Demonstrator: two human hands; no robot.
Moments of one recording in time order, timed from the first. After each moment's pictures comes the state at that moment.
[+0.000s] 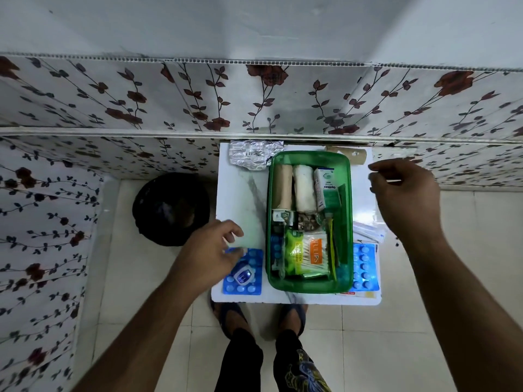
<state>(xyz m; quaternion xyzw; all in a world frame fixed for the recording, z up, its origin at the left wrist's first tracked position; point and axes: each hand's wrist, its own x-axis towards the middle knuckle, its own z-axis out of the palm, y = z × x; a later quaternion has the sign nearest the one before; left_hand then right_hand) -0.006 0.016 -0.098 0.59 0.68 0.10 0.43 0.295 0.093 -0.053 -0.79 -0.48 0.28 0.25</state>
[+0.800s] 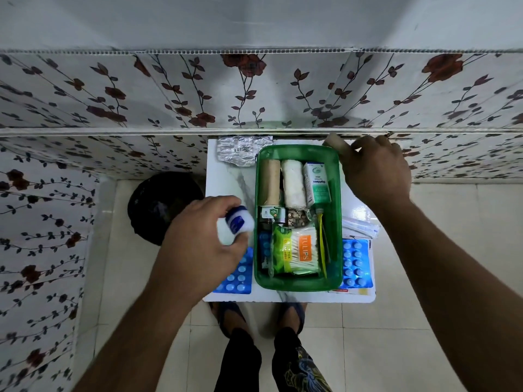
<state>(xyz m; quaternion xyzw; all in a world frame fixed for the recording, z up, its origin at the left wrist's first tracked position) 0.031 0.027 -0.029 0.65 0.68 0.17 0.29 0.311 0.132 -0.110 -0.77 -0.63 0.10 0.08</state>
